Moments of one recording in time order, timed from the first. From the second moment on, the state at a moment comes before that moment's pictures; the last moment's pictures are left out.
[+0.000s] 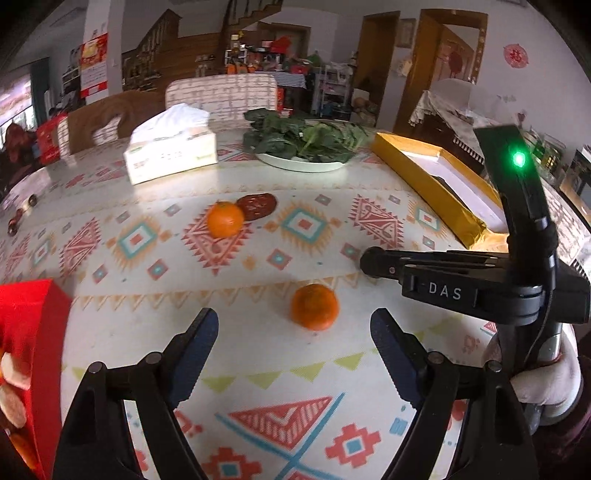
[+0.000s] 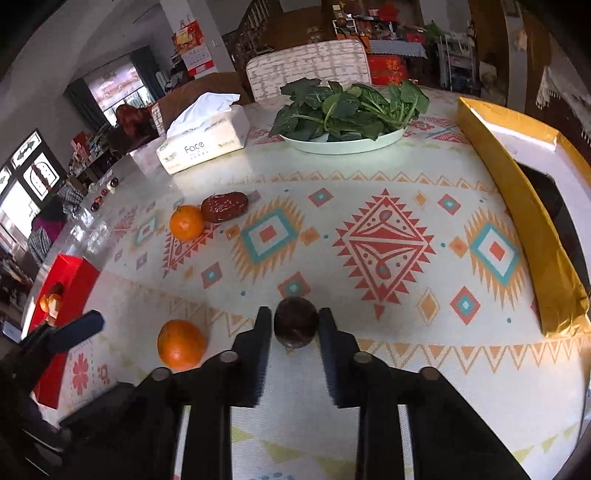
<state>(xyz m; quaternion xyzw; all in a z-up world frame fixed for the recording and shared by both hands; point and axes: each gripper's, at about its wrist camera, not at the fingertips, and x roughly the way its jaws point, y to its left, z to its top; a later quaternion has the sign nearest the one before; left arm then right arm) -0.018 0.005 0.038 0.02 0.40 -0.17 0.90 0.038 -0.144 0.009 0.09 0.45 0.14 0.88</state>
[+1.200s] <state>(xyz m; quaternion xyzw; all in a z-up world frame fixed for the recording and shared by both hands) -0.084 0.167 0.079 -0.12 0.34 -0.05 0.93 0.028 -0.145 0.021 0.16 0.42 0.18 0.87</state>
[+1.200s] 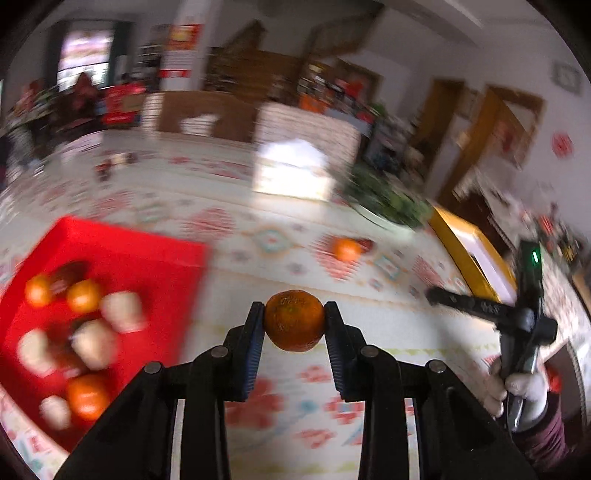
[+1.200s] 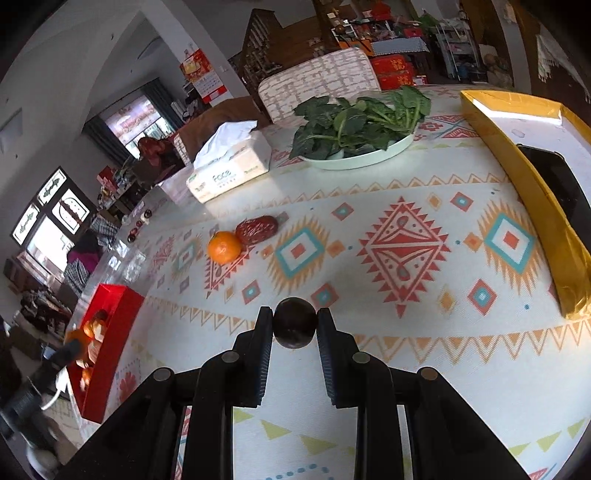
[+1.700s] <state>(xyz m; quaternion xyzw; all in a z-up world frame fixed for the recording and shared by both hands) -0.151 0.323 0.056 -0.19 0.33 0.10 0.92 -0.001 -0.009 0.064 0.10 0.43 0.28 0.85</state>
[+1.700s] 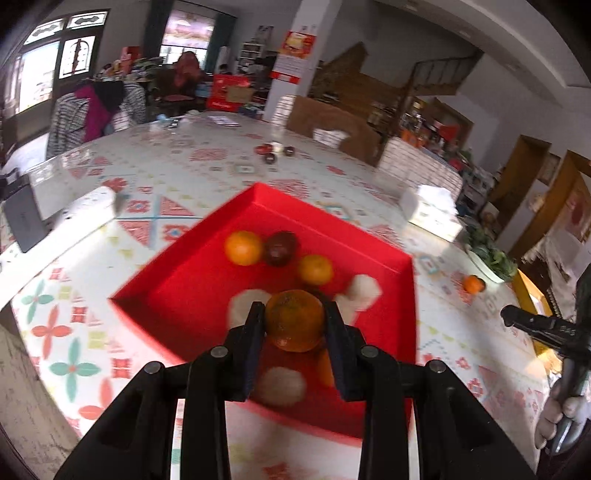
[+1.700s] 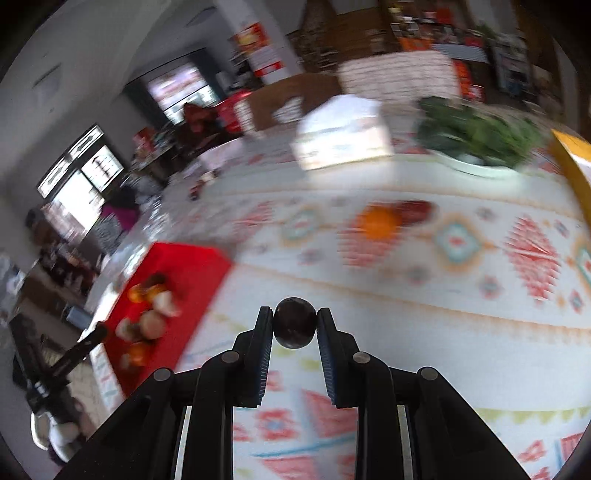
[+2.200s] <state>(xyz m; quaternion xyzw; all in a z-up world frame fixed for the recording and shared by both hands) -0.137 0.366 0.043 -0.18 0.35 0.12 0.91 -0.030 0.164 0.053 0.02 0.46 0.39 0.80</state>
